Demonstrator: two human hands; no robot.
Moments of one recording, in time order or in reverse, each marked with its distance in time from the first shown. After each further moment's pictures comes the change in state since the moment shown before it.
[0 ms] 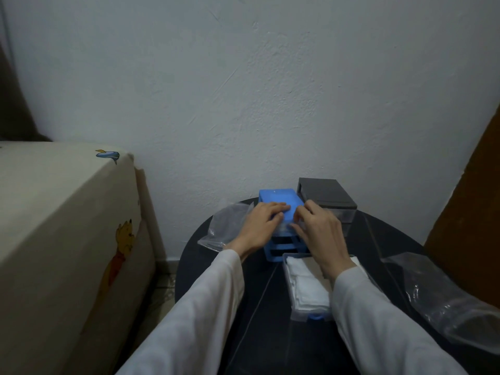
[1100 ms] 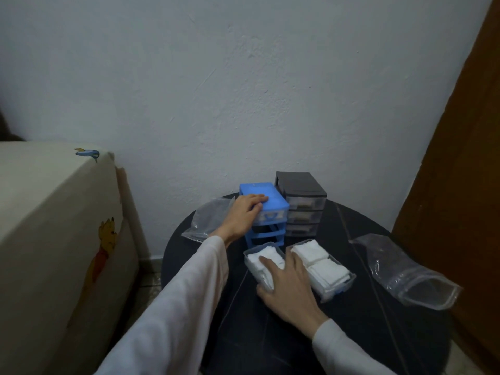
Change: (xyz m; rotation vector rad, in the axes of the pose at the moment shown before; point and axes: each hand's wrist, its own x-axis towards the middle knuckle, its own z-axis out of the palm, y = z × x) left_hand -0.003 0.003 0.003 -0.014 -0.010 -0.005; right_hand -0.102 -0.059 -0.014 0.143 -0.621 0.362
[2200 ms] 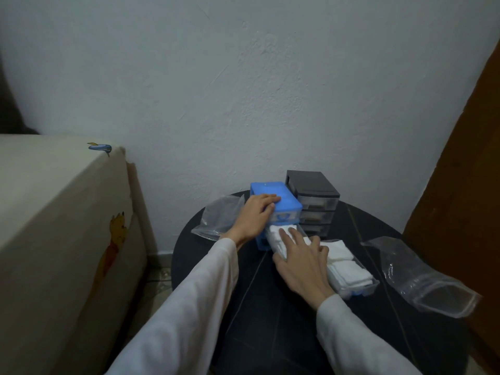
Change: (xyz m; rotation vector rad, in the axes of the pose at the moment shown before) left_hand -0.008 0.006 0.001 -0.007 0.012 0.003; right_hand 0.031 -0.005 -0.021 -0.146 0.186 0.092
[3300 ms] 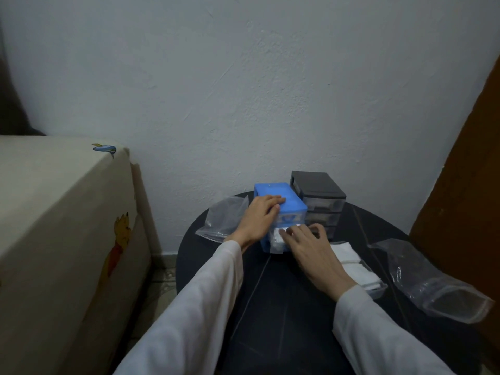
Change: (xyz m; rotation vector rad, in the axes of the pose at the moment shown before) left_hand 0.002 -0.006 0.001 0.008 0.008 0.016; right_hand 0.028 0.030 0.002 -0.287 0.294 -0.539
